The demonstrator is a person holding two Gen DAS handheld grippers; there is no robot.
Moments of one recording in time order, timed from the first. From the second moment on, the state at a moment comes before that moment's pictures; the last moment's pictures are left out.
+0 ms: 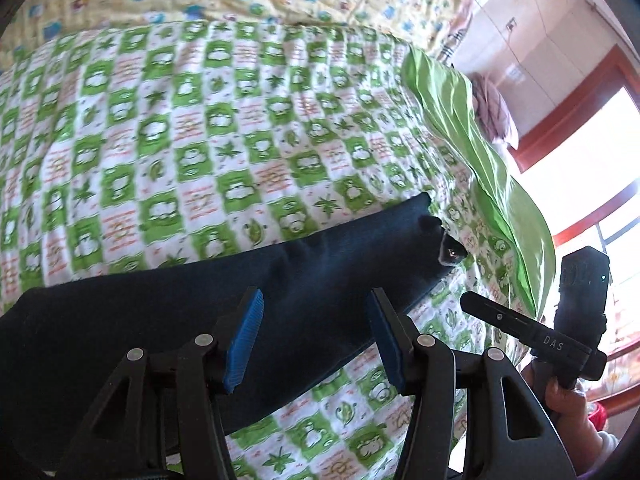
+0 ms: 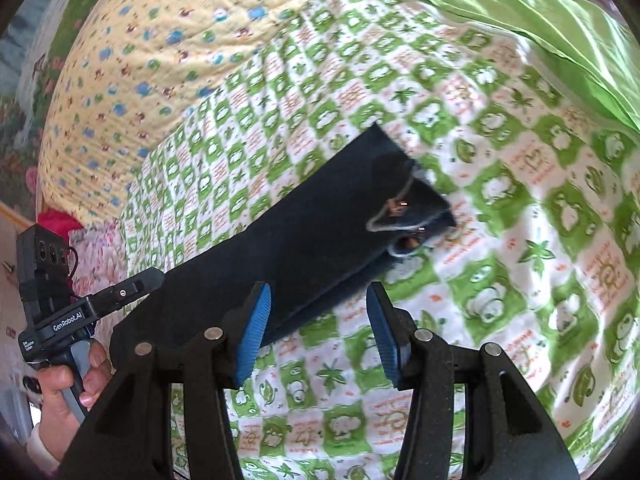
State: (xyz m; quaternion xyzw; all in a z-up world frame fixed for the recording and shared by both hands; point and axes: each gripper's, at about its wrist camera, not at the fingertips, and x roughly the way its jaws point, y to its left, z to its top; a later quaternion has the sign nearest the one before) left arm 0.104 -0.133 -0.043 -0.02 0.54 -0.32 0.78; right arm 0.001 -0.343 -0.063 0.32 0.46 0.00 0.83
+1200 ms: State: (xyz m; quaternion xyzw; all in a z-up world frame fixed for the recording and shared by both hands) left arm 0.173 -0.286 -0.093 0.10 0.60 -0.41 0.68; right arm 0.023 -0.401 -0.112 0.43 0.43 -0.05 0.79
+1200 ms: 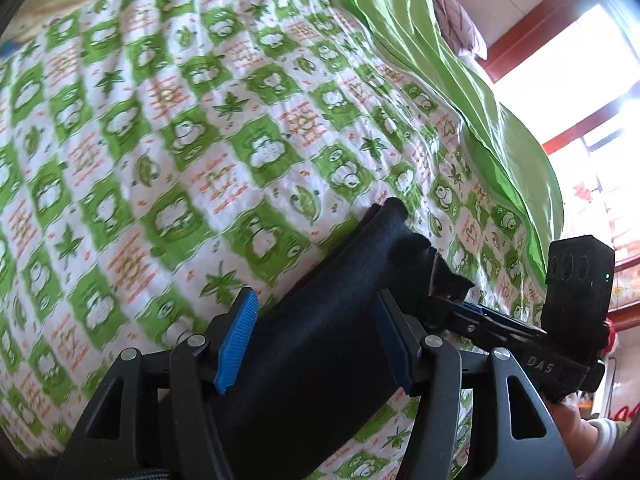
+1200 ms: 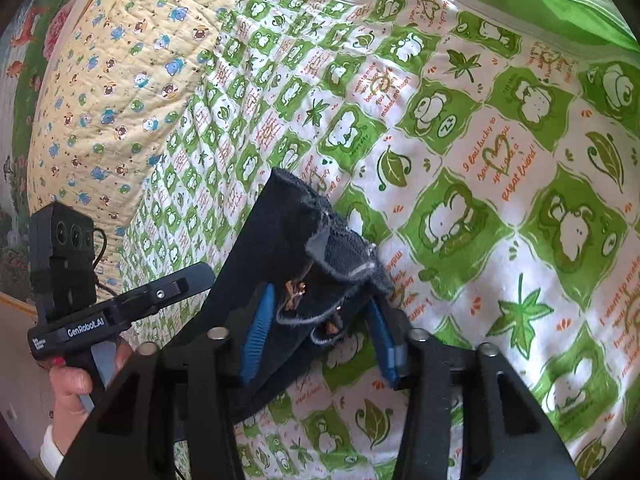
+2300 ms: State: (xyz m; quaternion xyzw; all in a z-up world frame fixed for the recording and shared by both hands) left arm 0.164 -0.326 -0.070 0.10 0.57 -0.52 0.63; right arm 0.007 -0.404 -0.076 0.43 0.38 0.01 0.82
